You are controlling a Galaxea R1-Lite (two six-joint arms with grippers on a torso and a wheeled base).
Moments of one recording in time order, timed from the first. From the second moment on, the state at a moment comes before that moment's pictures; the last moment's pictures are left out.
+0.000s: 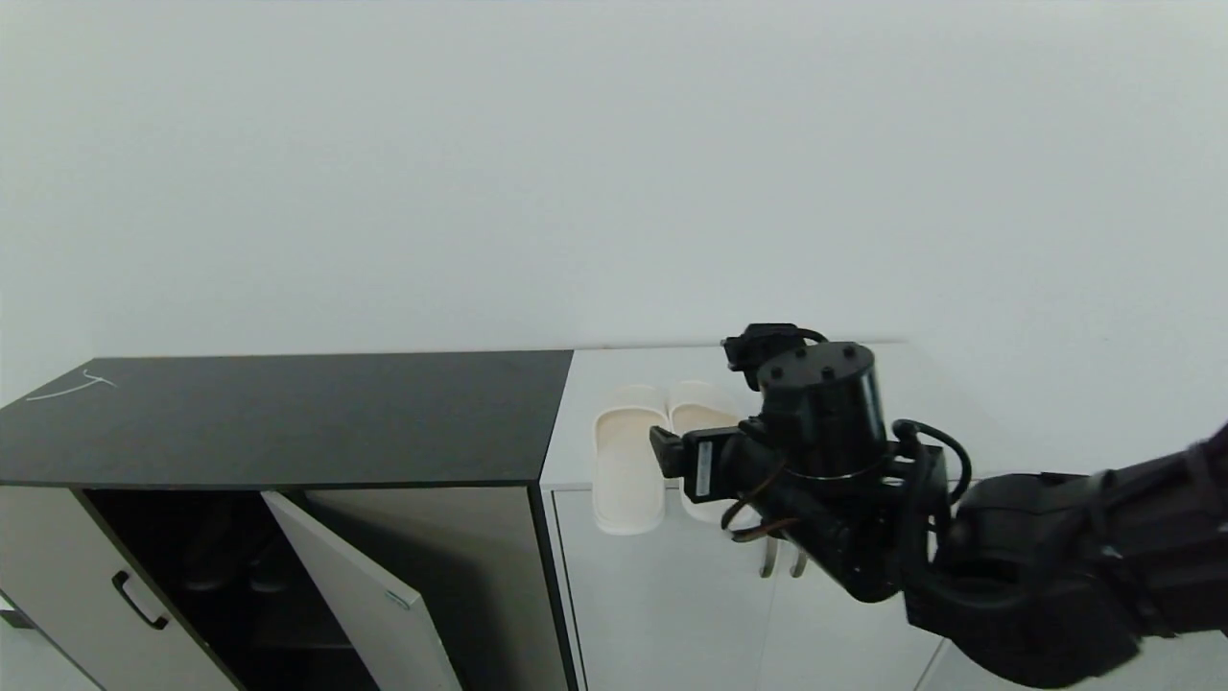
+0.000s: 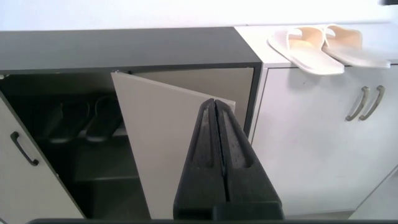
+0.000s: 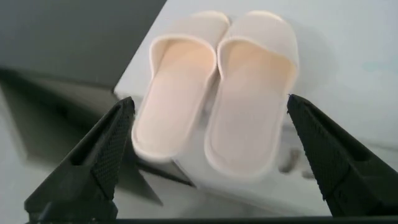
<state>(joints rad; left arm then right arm) 0.00 0.00 0.00 0.00 -0.03 0.00 0.88 1.91 -1.05 -0.56 -0.48 0.33</state>
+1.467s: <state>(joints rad) 0.00 0.00 0.00 0.00 -0.03 0.00 0.73 2.47 -1.75 -0.37 -0.54 0.27</state>
